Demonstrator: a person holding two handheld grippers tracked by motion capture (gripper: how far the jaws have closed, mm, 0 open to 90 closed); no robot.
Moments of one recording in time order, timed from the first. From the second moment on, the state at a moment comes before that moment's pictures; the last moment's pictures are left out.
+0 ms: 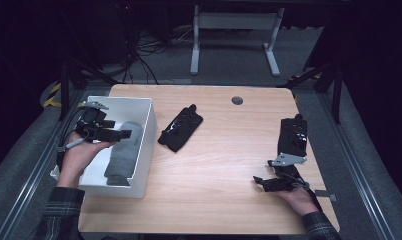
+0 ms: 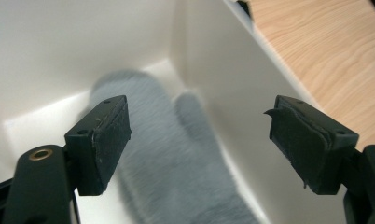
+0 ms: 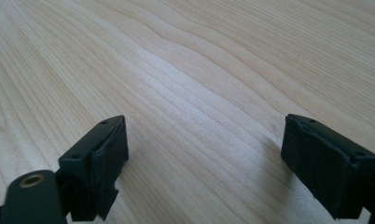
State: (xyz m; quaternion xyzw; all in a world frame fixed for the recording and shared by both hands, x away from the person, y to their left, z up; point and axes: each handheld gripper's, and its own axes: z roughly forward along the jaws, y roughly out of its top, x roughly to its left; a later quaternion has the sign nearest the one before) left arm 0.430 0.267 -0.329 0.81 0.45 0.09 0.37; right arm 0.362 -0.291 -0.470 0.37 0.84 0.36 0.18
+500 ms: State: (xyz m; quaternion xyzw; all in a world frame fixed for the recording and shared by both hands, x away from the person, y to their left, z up) left arm 0.413 0.186 -0.310 0.83 0.36 0.08 0.41; right arm 0.362 -0.291 -0.470 0.37 0.84 0.36 0.18
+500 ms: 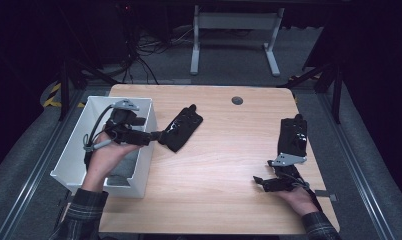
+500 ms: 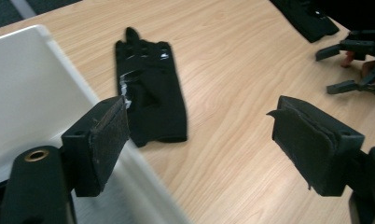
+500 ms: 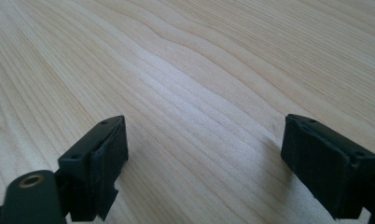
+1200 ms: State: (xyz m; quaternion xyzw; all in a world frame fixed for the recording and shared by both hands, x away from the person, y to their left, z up) left arm 0.393 0.082 -0.372 0.86 0.30 0.06 0.40; right arm 0.362 -0.291 -0.470 0.37 0.84 0.36 0.18
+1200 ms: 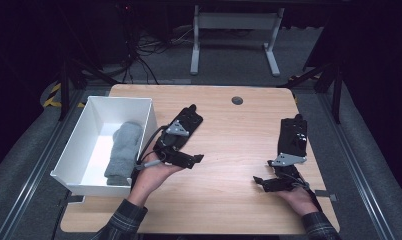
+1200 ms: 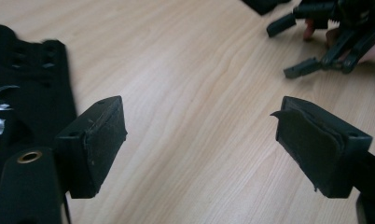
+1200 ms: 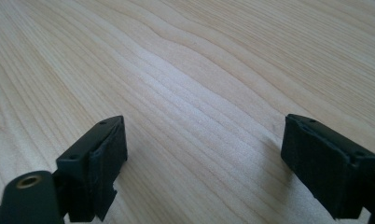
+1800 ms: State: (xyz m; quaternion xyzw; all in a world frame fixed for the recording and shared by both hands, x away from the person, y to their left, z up) left arm 0.383 0.077 -0.456 0.89 0.30 0.07 0.34; right arm 0.361 -0.290 -0.468 0.36 0.84 0.36 0.17
